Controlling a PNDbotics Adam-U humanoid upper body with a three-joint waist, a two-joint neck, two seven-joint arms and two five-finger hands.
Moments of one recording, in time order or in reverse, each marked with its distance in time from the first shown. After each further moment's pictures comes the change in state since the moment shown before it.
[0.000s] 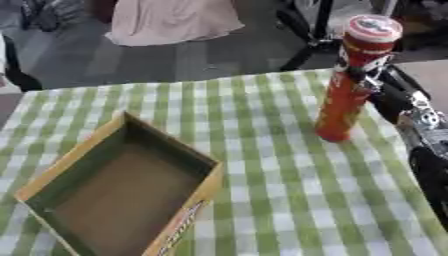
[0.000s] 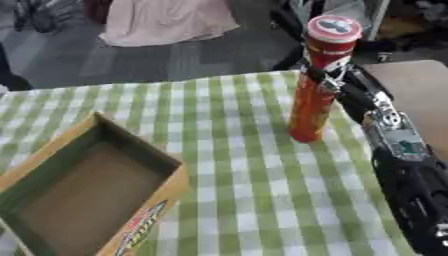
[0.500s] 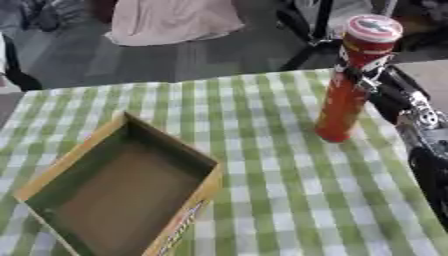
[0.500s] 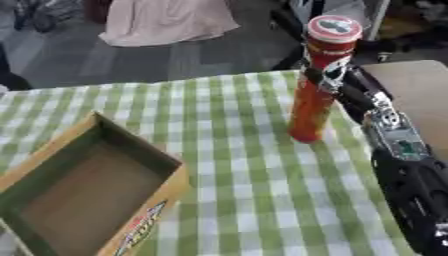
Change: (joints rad) left arm -0.001 0.000 0.000 0.000 0.000 0.000 0.000; right arm -0.001 0.000 0.006 0.003 0.017 0.009 -0.019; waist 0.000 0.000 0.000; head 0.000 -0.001
